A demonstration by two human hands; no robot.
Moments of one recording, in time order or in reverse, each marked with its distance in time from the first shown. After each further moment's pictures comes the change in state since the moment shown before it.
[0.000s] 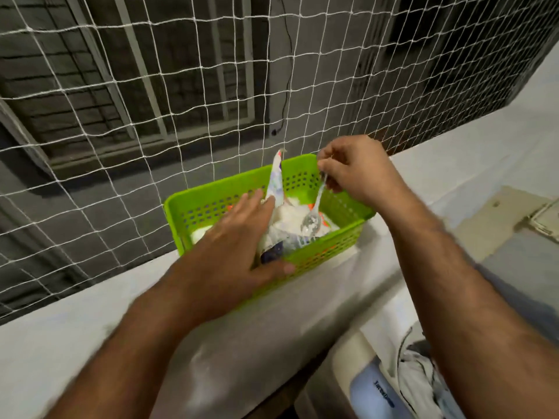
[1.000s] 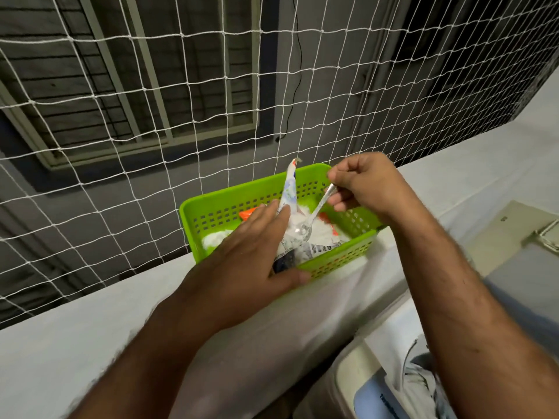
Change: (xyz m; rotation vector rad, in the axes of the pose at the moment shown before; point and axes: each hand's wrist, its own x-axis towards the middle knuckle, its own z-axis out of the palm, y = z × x) left_hand -0.002 -0.007 0.005 -0.053 -0.006 -0.017; right_hand -0.003 -0.009 0.008 0.495 -0.082 0.336
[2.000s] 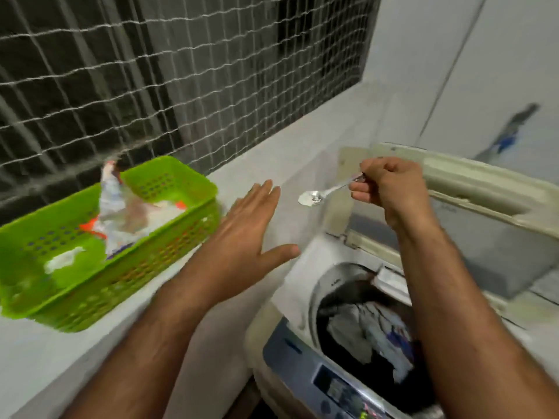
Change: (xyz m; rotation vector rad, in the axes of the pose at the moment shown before) left_hand 0.048 0.155 0.081 -0.046 -0.096 0.320; right_hand -0.148 0.097 -0.202 0.385 0.660 0.074
